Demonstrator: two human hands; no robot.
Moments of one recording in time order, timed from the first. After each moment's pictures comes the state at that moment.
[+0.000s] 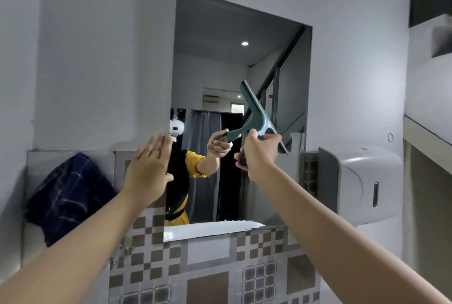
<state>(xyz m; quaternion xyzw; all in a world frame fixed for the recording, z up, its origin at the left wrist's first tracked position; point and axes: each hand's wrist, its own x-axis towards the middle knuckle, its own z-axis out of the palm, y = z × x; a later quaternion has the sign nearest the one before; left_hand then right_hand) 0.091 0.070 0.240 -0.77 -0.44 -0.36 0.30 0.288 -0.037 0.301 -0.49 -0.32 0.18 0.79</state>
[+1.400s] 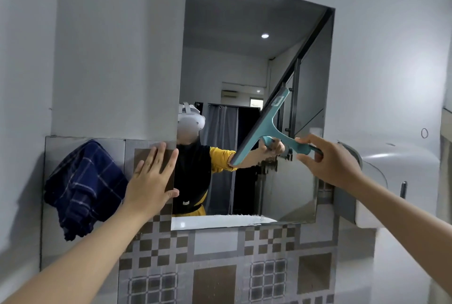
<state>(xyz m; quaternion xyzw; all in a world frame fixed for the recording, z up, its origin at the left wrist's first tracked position) 0.081 0.074 0.186 -0.77 -0.45 -0.35 0.30 0.451 -0.074 0.269 -0.59 -0.64 -0.30 0.38</state>
